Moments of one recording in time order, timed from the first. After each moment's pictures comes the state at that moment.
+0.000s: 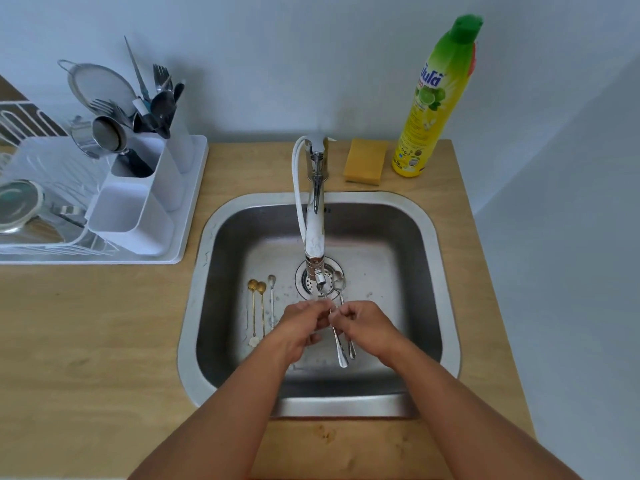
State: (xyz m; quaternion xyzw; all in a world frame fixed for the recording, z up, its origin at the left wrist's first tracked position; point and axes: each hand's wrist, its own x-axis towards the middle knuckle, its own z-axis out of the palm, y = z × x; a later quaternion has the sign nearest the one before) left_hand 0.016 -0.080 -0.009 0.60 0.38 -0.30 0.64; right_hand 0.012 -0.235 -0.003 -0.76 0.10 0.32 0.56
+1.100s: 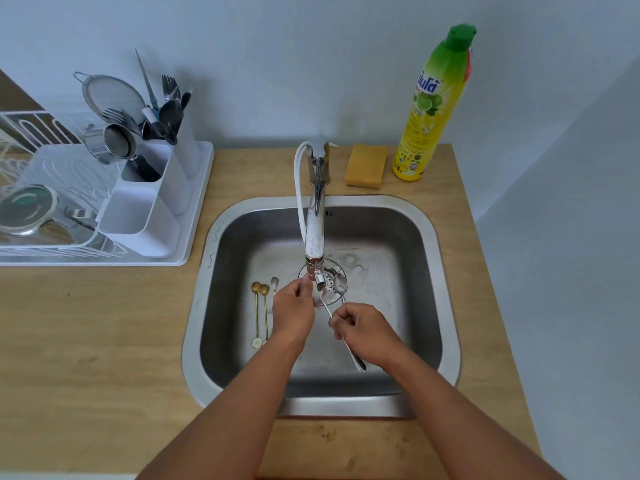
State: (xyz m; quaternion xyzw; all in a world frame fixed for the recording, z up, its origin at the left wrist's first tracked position) left_hand 0.020 -0.084 0.013 0.73 0.33 -0.09 0.59; right_hand 0.004 -0.235 0.007 -0.82 0.04 0.29 0.50
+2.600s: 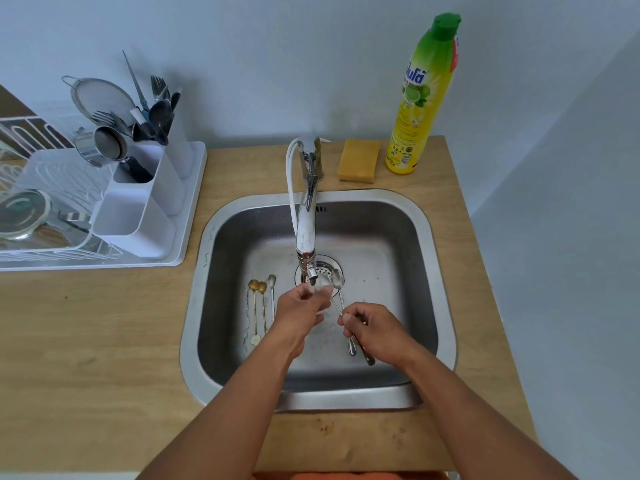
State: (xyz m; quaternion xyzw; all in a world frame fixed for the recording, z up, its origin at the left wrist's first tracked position) left_hand 0.011 -0.086 0.018 0.63 0.34 -0.19 0.67; right_hand -0.004 -0.260 0.007 -0.79 0.05 0.29 0.53
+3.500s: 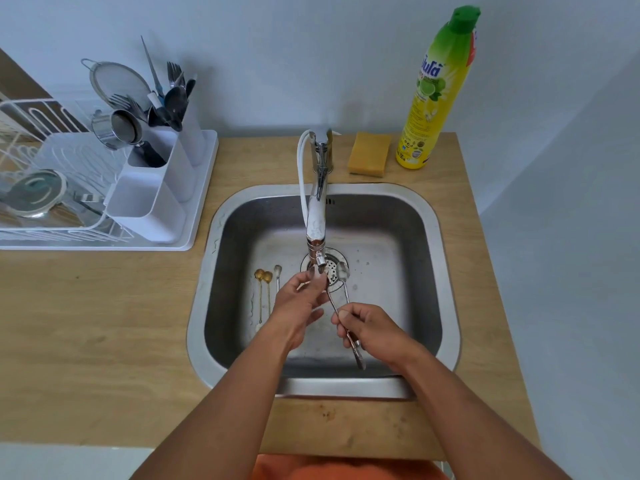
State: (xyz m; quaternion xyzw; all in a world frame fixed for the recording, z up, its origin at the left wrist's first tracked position) left_hand 0.003 -0.072 0.013 0.56 0.35 -0.19 0.73; right_hand -0.018 -0.244 0.019 -0.68 0.06 0.35 0.63
